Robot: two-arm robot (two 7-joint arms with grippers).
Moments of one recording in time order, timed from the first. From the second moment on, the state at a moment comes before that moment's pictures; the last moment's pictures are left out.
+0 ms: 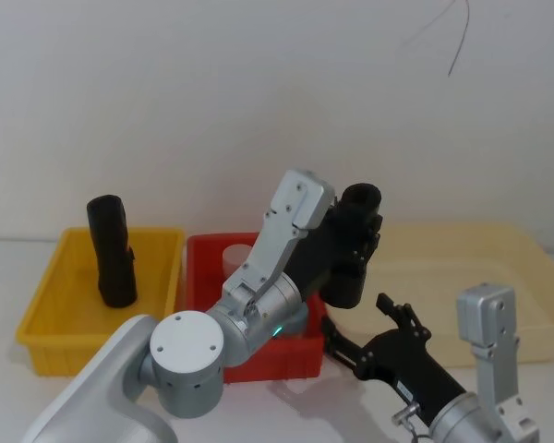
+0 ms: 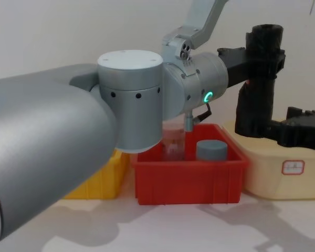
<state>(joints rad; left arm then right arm) -0.66 -0.08 0.56 -1.13 -0.16 -0.08 -0.29 0.07 0.30 -0.27 -1.69 0.32 0.04 0.21</state>
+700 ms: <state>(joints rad) -0.66 -0.08 0.56 -1.13 -0.16 -0.08 -0.29 0.17 0.25 -0.27 -1.62 0.32 0.07 0.23</state>
